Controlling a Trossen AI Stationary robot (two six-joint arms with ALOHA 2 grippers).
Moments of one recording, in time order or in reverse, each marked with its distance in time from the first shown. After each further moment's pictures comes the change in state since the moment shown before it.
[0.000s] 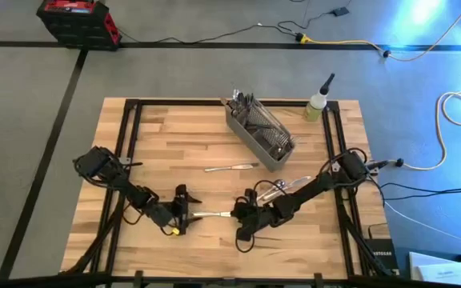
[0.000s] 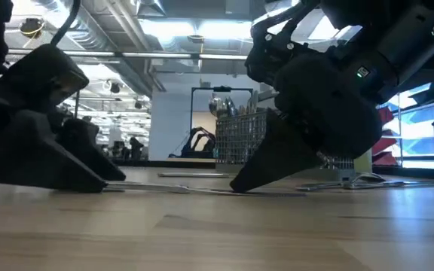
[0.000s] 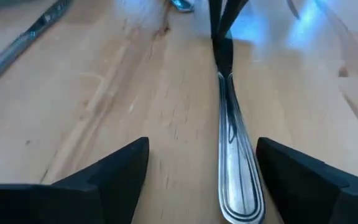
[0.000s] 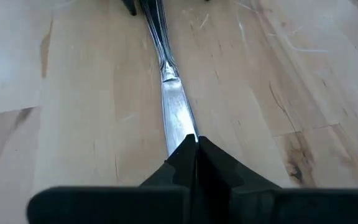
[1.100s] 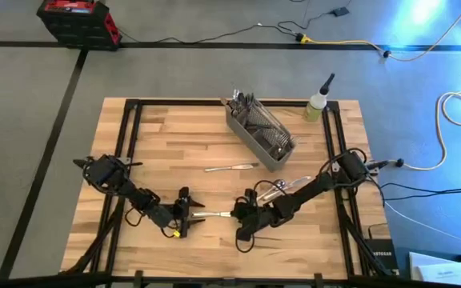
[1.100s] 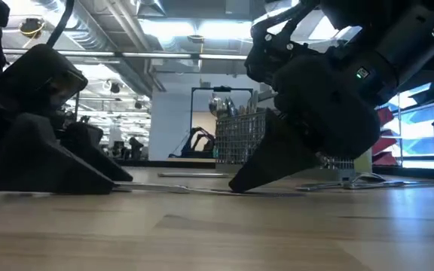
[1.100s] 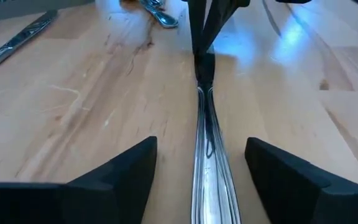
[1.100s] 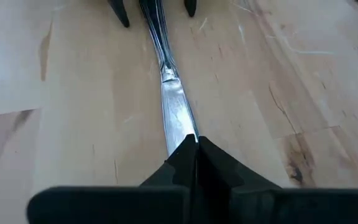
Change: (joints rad) left arm -0.008 0.129 0.015 0.221 0.005 0.072; right arm 0.000 0.001 0.000 0.011 0.011 -0.002
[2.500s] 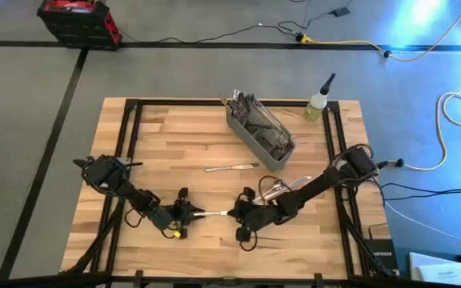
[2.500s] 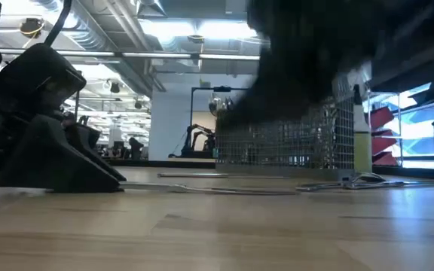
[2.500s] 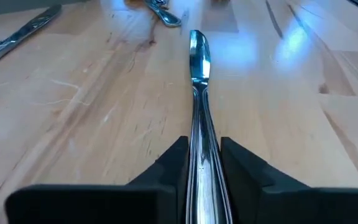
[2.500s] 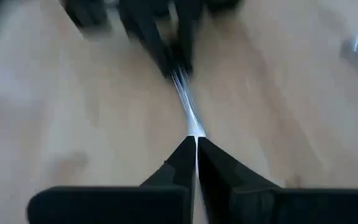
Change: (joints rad) left arm 0.000 0.000 0.008 -0.054 -0.038 -0.064; right arm 0.002 -0.126 -0.002 0.087 -0.016 -0.049
